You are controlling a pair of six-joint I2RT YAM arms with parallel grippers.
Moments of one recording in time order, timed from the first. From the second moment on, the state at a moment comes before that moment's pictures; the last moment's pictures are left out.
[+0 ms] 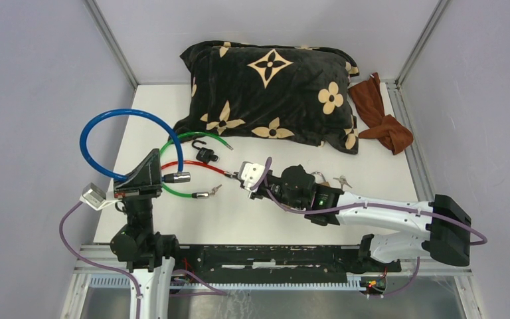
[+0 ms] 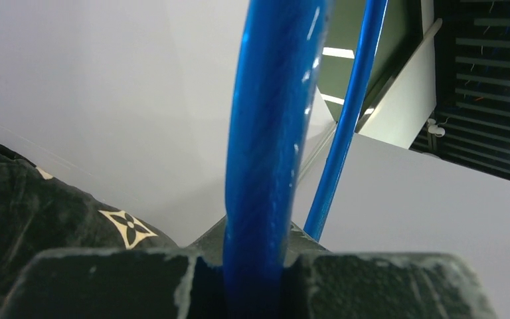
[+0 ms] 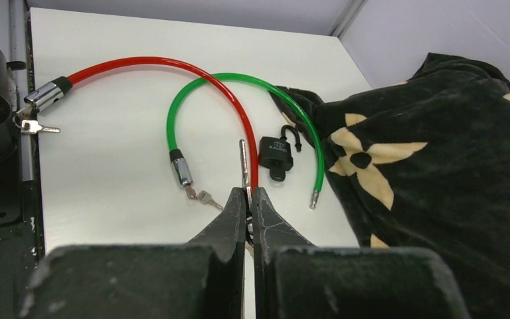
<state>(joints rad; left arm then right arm) 0.05 0.02 0.28 0.53 0.09 -1.09 1.19 1.27 0.85 0.36 0.06 -0.37</state>
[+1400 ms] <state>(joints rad) -0.30 0.81 0.73 -0.41 0.52 0.53 0.95 0.80 0.53 0.24 0.37 -0.29</state>
